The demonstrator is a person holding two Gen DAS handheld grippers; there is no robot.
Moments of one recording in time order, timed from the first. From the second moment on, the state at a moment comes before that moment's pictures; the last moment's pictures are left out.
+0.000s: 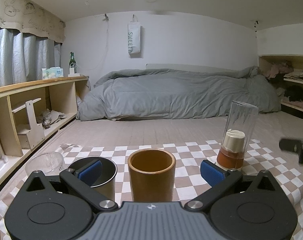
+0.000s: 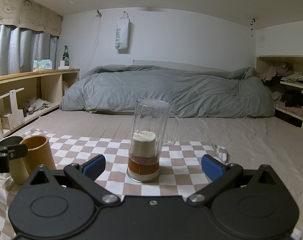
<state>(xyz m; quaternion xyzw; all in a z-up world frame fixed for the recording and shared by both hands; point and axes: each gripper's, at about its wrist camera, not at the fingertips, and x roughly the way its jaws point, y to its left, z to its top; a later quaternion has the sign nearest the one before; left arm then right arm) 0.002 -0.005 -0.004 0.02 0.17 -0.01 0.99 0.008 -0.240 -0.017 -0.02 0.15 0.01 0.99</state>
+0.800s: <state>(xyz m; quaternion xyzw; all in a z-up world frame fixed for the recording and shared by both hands) 0.013 -0.010 -0.014 0.03 0.17 -0.04 0.98 0.149 -0.251 0.004 0.01 0.18 0.02 0.98</state>
